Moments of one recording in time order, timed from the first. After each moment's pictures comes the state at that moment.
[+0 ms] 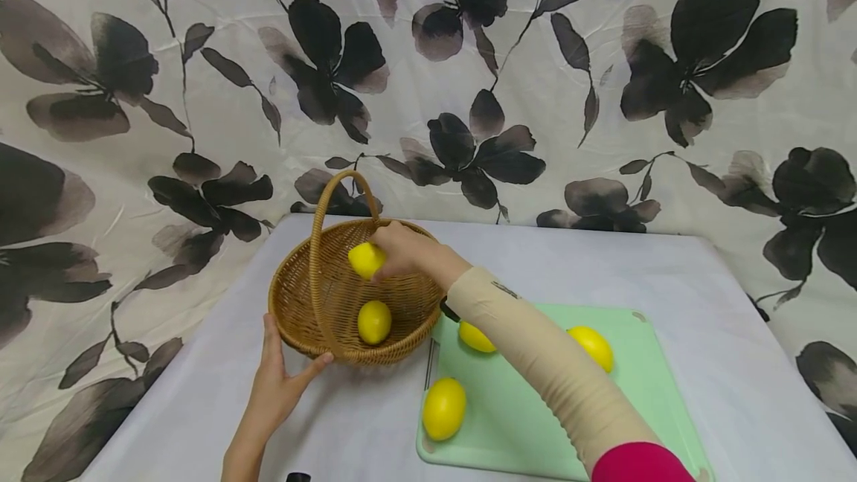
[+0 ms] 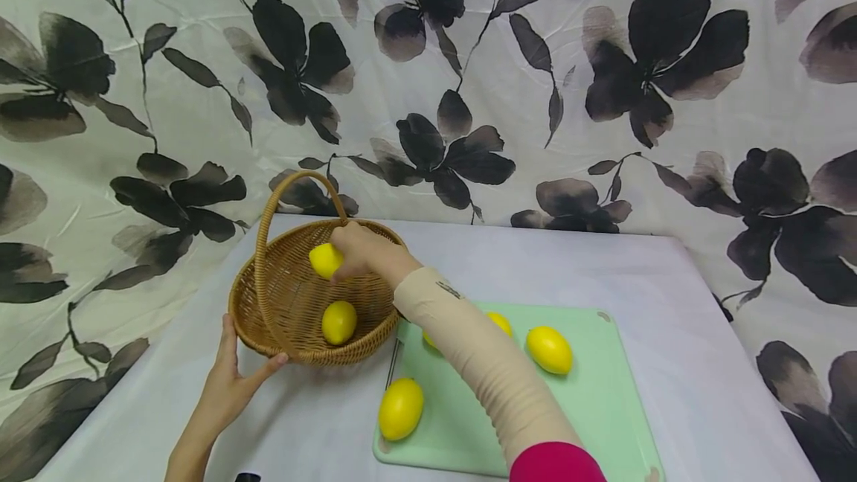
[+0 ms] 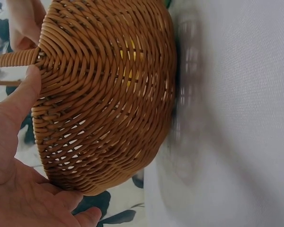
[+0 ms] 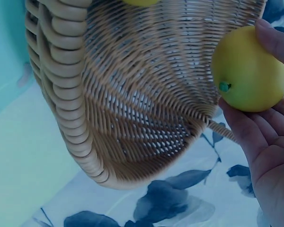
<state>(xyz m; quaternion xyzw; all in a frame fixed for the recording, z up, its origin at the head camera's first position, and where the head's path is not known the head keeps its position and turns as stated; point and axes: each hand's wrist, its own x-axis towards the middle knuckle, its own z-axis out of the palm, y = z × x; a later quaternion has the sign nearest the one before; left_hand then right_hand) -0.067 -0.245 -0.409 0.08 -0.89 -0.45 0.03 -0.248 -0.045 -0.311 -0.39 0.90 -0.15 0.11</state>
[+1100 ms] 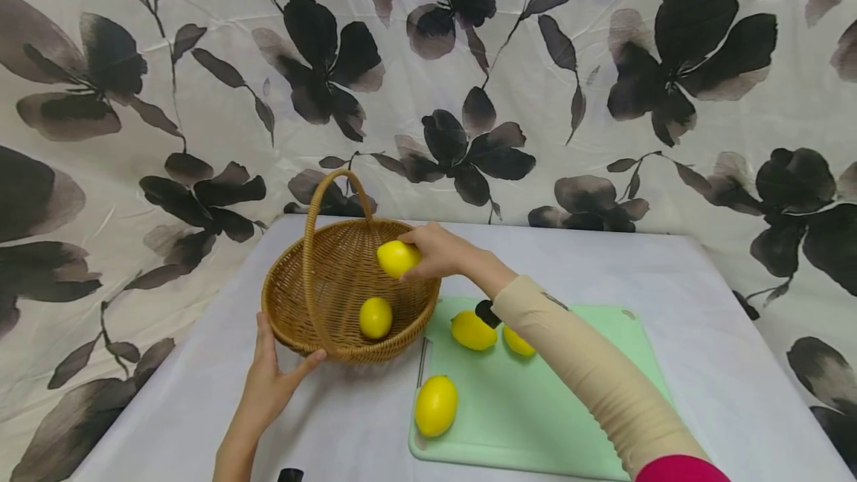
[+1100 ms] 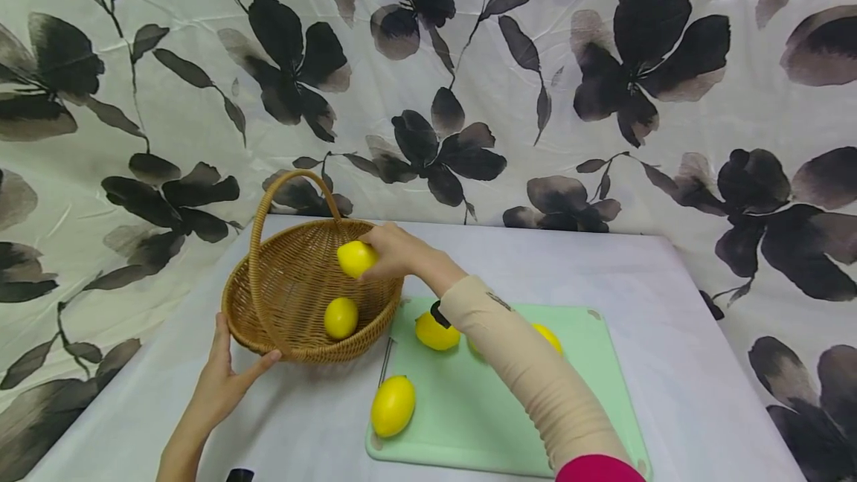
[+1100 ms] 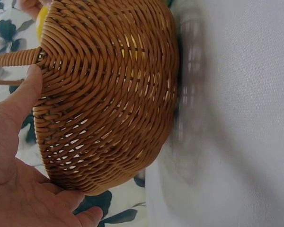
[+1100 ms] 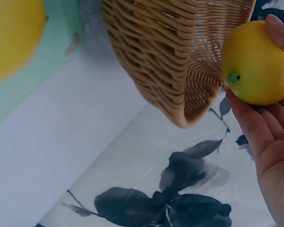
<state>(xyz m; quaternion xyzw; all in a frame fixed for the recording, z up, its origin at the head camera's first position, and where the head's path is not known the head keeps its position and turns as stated) -0.041 -0.229 -0.403 0.09 -0.89 -0.44 0.03 -0.224 0.028 -0.312 -0.43 0.88 -0.22 0.09</state>
